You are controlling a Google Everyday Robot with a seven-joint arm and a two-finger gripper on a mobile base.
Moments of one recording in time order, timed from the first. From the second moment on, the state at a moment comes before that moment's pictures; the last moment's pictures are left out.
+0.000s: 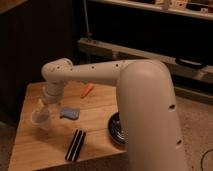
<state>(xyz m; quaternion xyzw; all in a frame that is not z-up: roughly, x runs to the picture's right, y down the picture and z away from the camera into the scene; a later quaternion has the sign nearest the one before) -0.292 0.098 0.726 -0.45 0.00 0.46 0.76</state>
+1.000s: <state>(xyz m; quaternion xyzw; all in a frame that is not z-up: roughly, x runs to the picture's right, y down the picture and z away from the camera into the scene) -0.297 0.112 0.757 -0.43 0.00 0.46 0.78</state>
